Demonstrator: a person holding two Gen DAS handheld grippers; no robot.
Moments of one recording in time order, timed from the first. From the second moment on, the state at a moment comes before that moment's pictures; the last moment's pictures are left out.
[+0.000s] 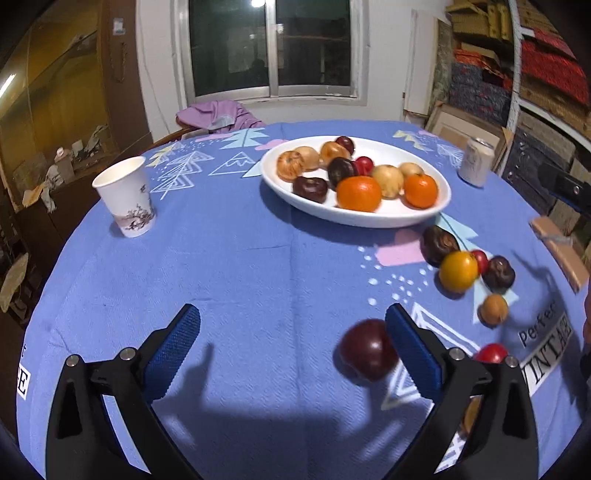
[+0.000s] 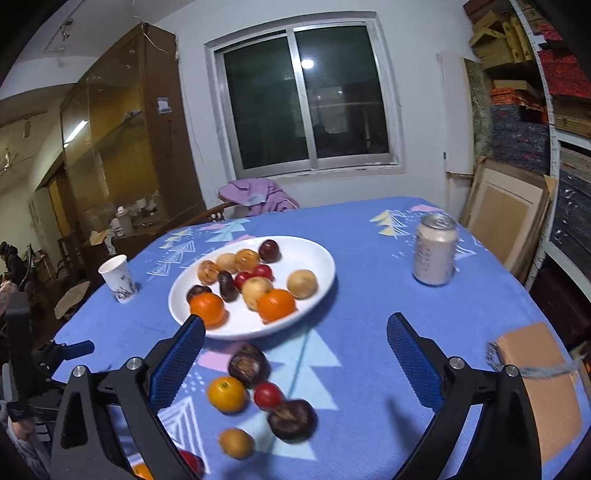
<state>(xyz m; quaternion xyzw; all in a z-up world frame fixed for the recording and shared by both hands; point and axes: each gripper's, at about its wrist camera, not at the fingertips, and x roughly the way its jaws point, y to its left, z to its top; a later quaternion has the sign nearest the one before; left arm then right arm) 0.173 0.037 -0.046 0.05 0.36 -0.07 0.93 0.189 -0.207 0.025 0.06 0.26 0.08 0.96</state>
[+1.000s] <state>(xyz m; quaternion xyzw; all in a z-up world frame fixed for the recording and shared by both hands) 0.182 0.019 -0.066 0.08 0.41 -0.10 0.90 0.209 -0.199 -0.012 0.13 0.39 0.19 0.89</state>
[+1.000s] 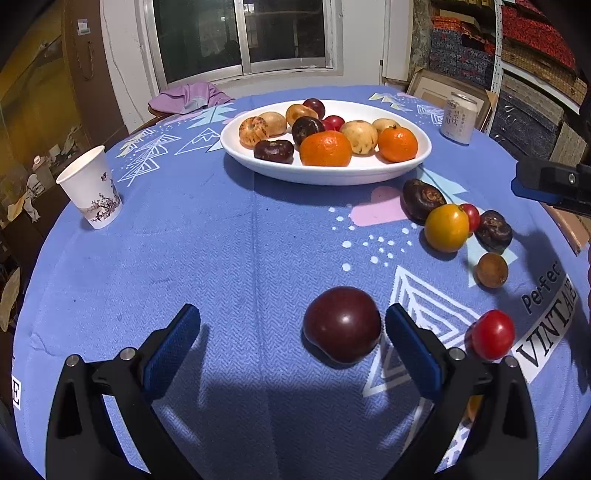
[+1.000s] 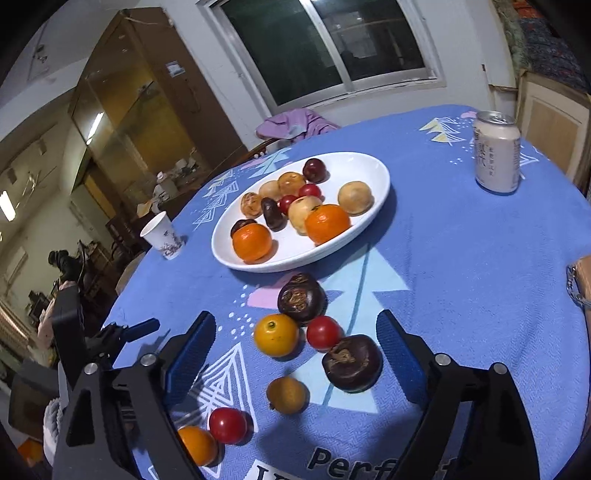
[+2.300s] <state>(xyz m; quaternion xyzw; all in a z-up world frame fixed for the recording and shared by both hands) 0.173 0.010 -0.063 0.07 0.40 -0.15 0.90 0.194 -0.179 -0.049 -0.03 0.42 0.11 0.90</state>
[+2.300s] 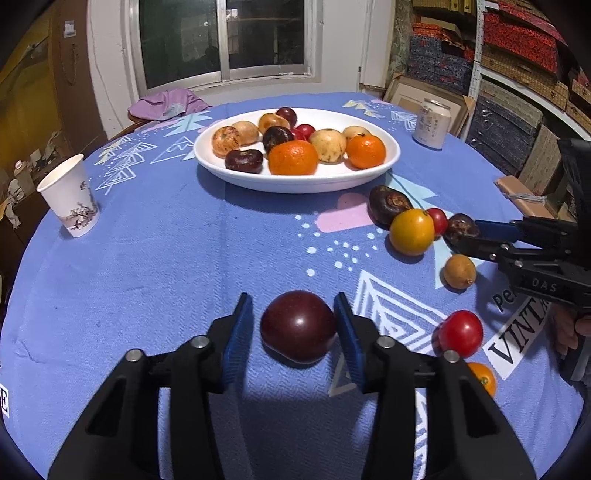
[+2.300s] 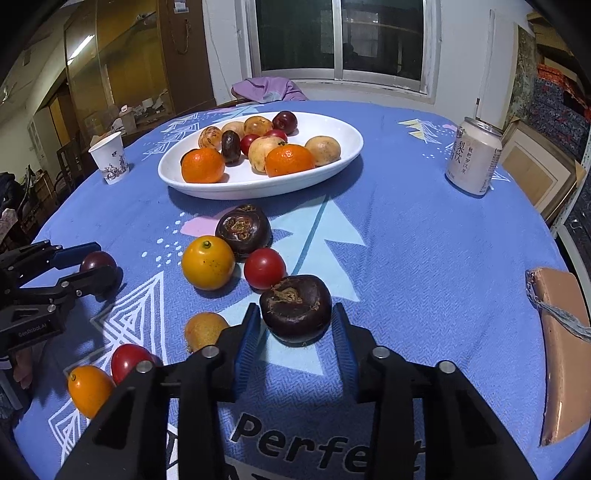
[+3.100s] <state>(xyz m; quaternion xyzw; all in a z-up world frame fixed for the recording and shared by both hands) 0.178 0.014 -0.066 0.07 0.41 -0.13 0.90 0.196 -0.186 -0.049 0.00 0.42 0.11 0.90</state>
